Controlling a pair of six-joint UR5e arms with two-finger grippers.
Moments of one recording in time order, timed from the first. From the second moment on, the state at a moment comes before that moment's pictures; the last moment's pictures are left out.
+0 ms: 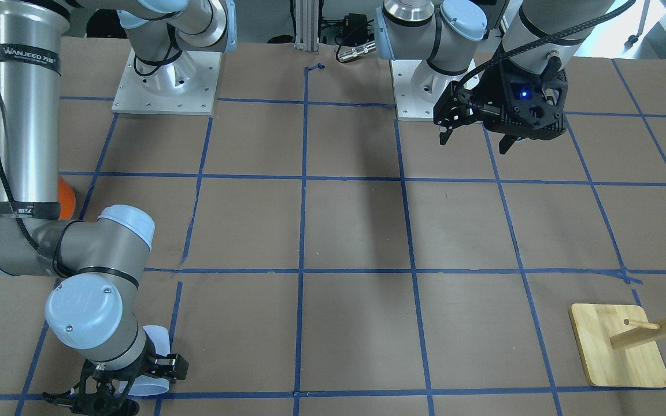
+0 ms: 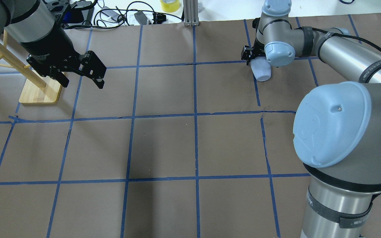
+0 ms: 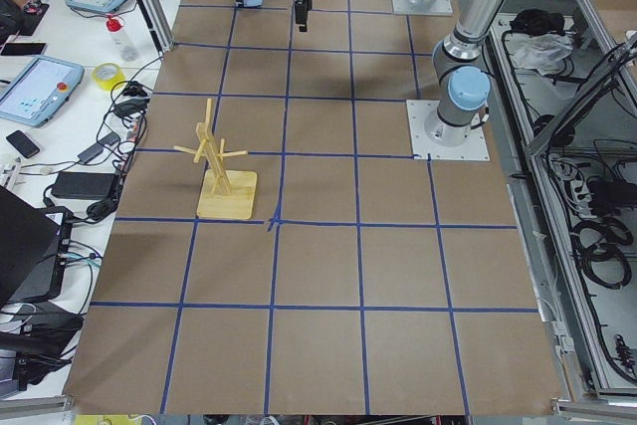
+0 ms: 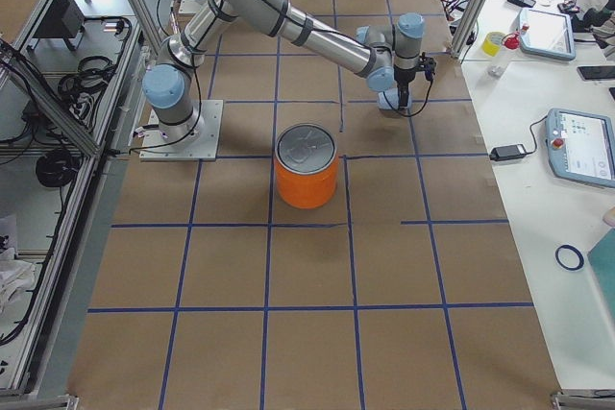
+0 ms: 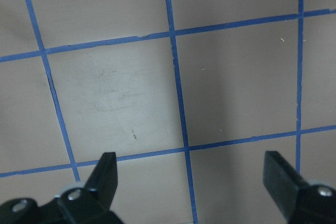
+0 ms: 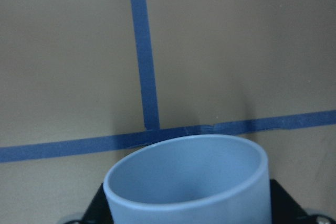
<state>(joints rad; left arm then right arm) -1.52 -1.55 -1.56 -1.63 1.53 0.17 1.56 -0.82 1.35 -2.23 -1.63 0.07</state>
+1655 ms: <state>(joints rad) -1.52 -1.55 -1.56 -1.63 1.53 0.17 1.60 -0.96 1.39 -2.06 -1.55 -0.16</state>
